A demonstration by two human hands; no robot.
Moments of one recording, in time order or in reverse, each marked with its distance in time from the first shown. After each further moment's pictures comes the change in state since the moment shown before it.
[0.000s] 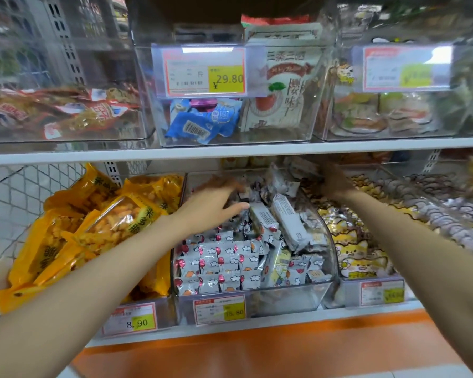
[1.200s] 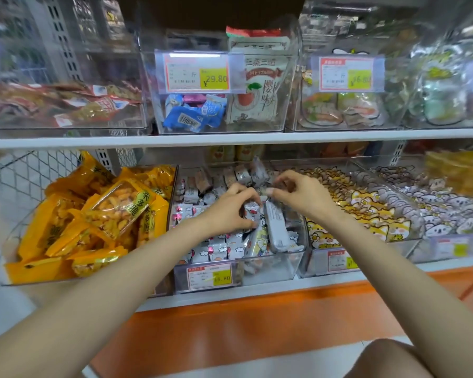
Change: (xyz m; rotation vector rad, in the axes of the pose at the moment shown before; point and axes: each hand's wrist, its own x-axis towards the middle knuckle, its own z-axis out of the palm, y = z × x) left_hand -0.017 0.057 0.025 -0.299 -0.149 -0.040; right_hand -0.146 -0.089 -0.035 0.049 0.036 -0.064
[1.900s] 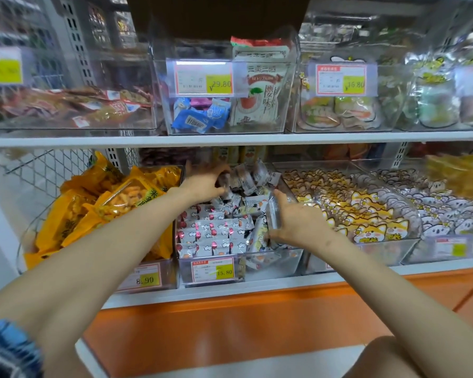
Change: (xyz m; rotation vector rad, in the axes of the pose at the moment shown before) left_hand 0.020 -0.044 -0.047 0.505 0.168 -0.167; right_hand -0.051 -0.030 0.010 -0.502 -0.186 -0.088
